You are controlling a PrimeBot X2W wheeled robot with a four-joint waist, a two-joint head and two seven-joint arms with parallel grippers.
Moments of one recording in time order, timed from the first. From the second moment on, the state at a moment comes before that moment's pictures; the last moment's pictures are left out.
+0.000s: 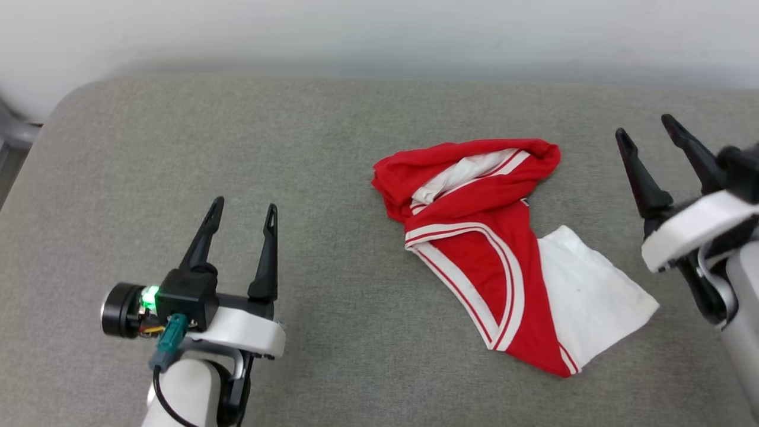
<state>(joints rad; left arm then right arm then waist) -0.19 0.10 -0.10 0.10 -0.05 -0.02 -0.26 -0.65 -0.46 0.41 0.59 0.51 0.13 -0.26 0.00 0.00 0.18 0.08</state>
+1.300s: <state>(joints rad) -0.94 0.50 -1.02 0.24 -0.77 -0.13 0.59 -0.02 -0.16 -0.01 0.00 0.18 0.13 -0.19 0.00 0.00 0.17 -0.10</state>
